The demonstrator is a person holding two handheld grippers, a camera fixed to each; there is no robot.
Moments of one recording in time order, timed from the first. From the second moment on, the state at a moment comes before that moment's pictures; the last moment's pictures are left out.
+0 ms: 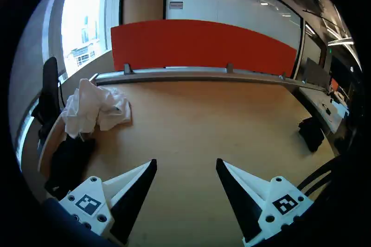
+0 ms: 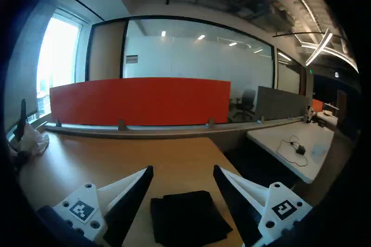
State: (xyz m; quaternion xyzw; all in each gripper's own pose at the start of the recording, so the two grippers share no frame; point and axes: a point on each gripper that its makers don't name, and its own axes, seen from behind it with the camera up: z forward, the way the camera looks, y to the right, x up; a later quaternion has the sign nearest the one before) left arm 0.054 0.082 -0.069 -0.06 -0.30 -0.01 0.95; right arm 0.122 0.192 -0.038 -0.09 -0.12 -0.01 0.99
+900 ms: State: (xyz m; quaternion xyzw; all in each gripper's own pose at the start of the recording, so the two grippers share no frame) left arm 0.154 0.057 -0.017 -0.02 -0.10 -0.01 1.00; right arm 0.155 0.143 -0.028 -0.06 -0.10 -0.02 0.99
